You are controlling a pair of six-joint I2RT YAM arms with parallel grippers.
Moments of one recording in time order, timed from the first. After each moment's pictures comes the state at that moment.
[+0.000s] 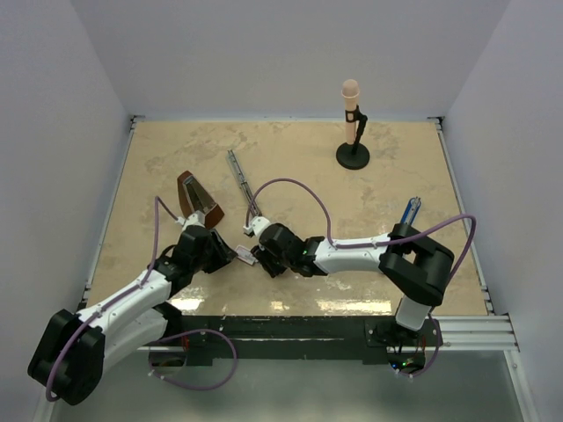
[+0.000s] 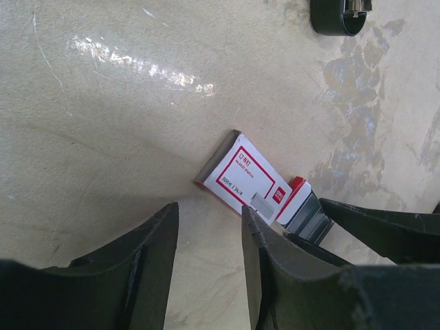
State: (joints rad) left arm -0.48 0.93 0.29 -0.14 -0.03 -0.92; right arm 1.10 1.74 0.92 -0.03 0.14 0.20
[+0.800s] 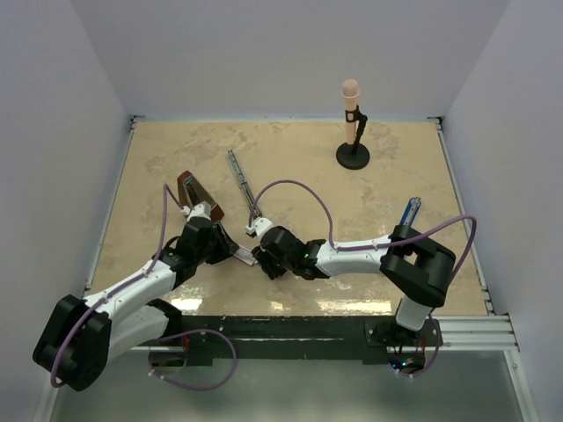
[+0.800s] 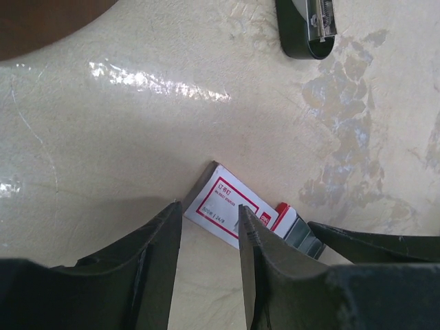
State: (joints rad) left arm -0.48 1.01 0.35 -0.09 -0.04 -0.82; right arm 1.11 1.73 0.89 0.00 0.15 0.27
